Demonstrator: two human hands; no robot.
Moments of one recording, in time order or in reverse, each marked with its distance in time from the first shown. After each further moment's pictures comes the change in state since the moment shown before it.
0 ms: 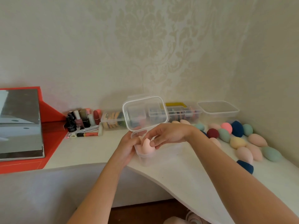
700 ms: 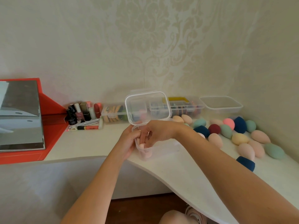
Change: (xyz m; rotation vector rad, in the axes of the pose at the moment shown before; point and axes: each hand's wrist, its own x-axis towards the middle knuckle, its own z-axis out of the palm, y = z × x) left_hand -0.003 0.003 0.005 0.003 -0.042 0.041; right_hand 0.026 -0.007 0.017 -0.449 0.099 0.003
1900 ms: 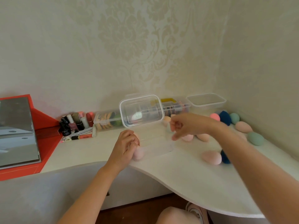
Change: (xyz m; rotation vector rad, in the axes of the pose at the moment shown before) left_hand -0.028 -0.009 0.005 0.876 -0.001 0.537; right_hand -0.111 0.033 -0.033 -0.045 0.305 0.220
